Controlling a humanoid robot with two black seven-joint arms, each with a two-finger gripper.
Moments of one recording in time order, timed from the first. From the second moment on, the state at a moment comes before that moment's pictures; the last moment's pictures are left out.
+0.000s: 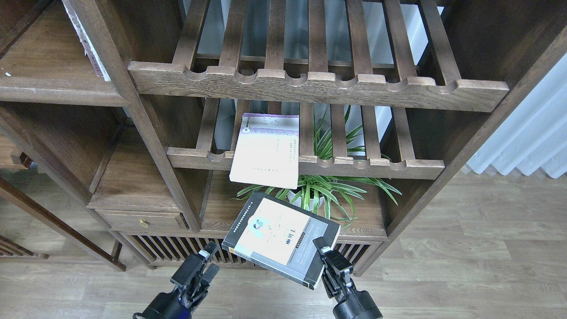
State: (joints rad) left arm 0.24 0.00 -1.05 -1.14 -0.09 -0.49 0.16; right arm -0.34 0.02 0.91 1.24 0.08 0.58 0.18
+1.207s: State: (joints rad) left arm 0.14 0.00 -0.82 -1.13 -0.09 -0.49 -0.11; right arm -0.34 0.01 0.87 1.23 0.06 0.58 0.15
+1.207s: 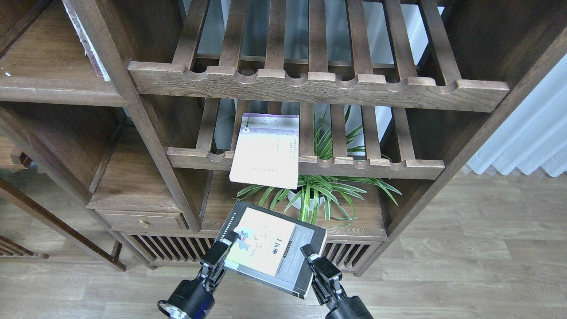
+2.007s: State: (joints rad) left arm 0.22 0.06 -0.94 -1.26 -0.07 -0.49 -0.06; right arm -0.34 0.02 0.87 1.23 0.02 0.58 0.15
